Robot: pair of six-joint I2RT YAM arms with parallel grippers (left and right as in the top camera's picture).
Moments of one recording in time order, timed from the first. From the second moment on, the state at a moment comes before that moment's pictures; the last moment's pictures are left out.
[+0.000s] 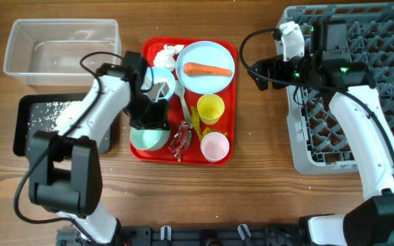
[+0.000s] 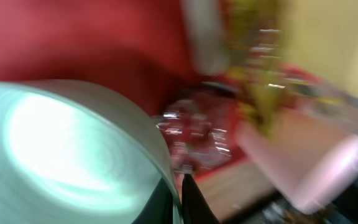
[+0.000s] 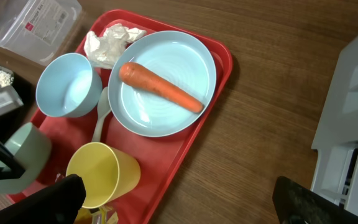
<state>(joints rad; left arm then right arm) -0.22 1.83 1.28 -1.07 0.45 -0.12 0.09 1.55 1.34 -0.70 -0.42 -0.13</state>
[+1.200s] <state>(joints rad) -0.49 1.92 1.52 -0.81 0.15 -0.19 0.09 1.56 1.33 -0.69 -0.27 0.07</state>
